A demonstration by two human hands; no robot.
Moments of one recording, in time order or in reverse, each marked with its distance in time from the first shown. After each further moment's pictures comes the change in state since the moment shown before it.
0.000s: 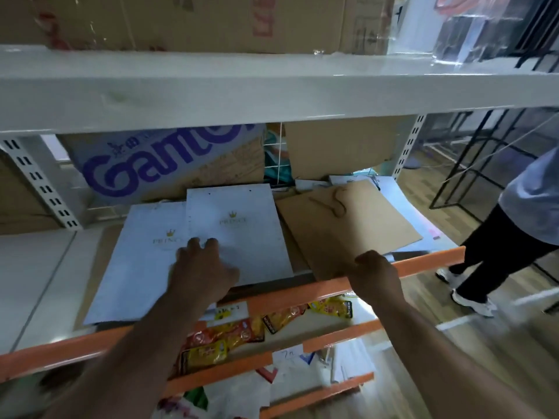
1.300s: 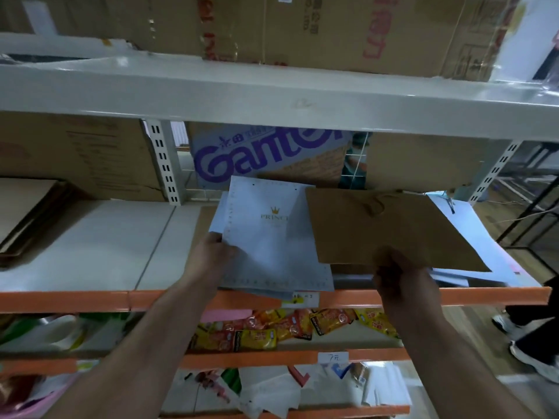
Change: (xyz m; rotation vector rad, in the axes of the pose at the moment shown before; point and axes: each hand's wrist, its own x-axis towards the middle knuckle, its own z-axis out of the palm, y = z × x) left_hand -0.039 -0.110 -0.041 -1.174 0.150 -0.380; right_hand -0.076 -0.066 0.041 1.258 -0.226 0.061
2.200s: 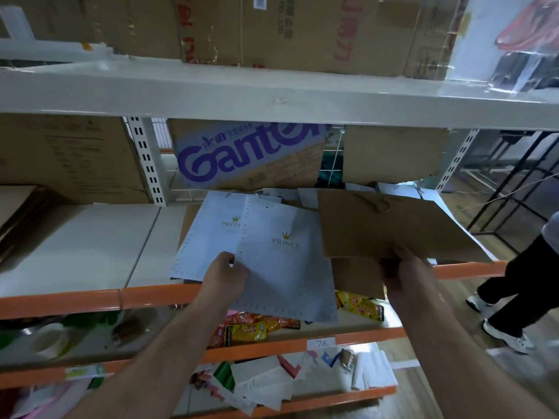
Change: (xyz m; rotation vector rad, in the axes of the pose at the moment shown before) left_hand -0.038 -0.034 0.026 0.215 -0.106 -0.005; right_hand 0.001 -0.013 -0.030 0.091 0.164 -0.064
